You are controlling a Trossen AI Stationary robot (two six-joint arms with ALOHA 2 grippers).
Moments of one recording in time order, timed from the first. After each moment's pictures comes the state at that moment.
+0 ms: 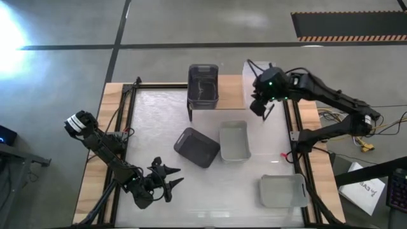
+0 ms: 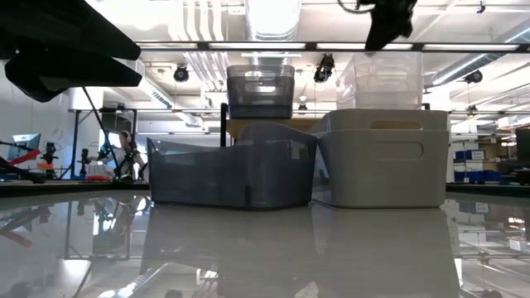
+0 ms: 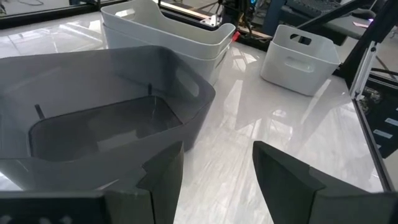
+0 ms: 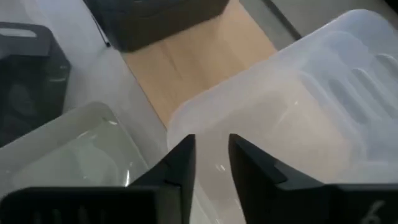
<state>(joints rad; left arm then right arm) -0.84 1.53 0.70 0.15 -1.05 -0.91 -0.38 1.24 1.44 -1.10 0.18 0.05</state>
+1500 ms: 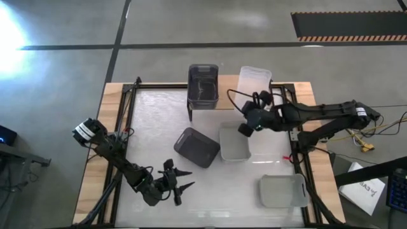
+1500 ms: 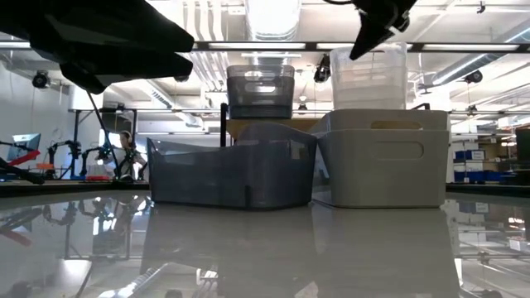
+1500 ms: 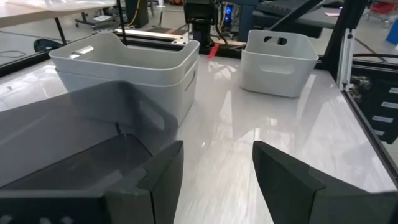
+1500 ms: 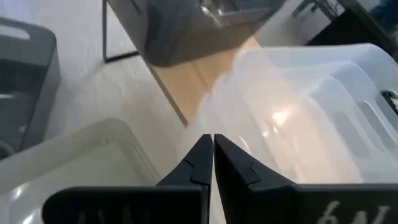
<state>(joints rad) -0.76 1.69 0.74 0.54 -0.98 -0.46 0.05 1.28 1.23 -0.89 0.67 0.25</state>
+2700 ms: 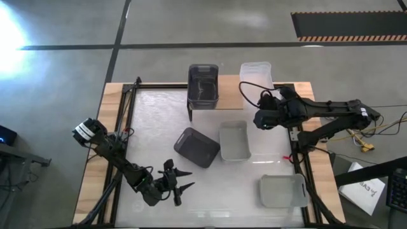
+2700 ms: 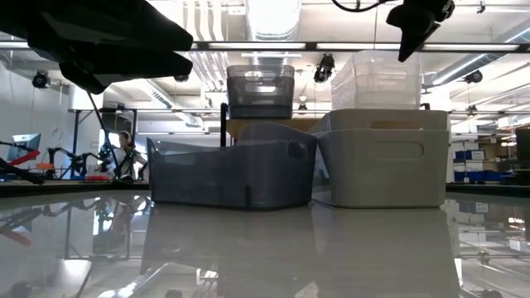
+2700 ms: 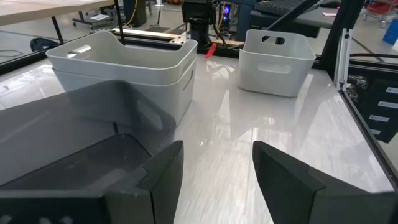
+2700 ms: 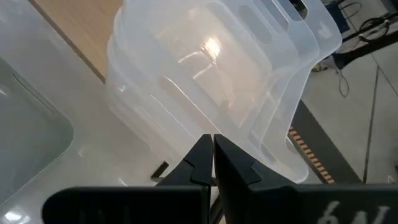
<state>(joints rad) -0.76 1.69 0.74 0.54 -0.97 -0.47 0.03 1.27 1.33 -1.45 0.79 0.59</state>
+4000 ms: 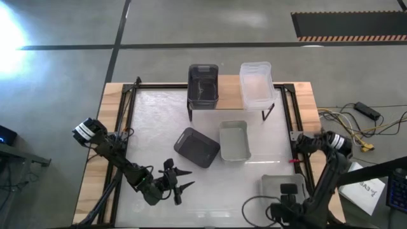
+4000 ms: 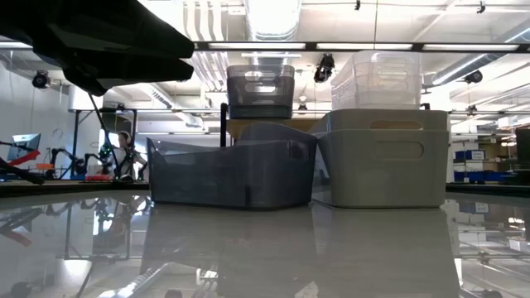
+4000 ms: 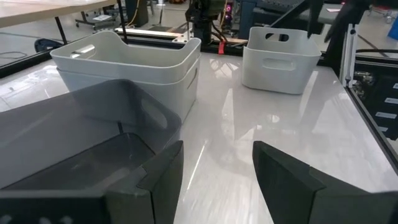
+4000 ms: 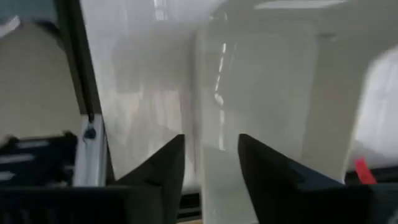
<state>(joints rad) -0.75 1.69 0.73 0.54 -0.97 -0.46 1.09 1.86 1.53 -1.33 0.02 1.11</state>
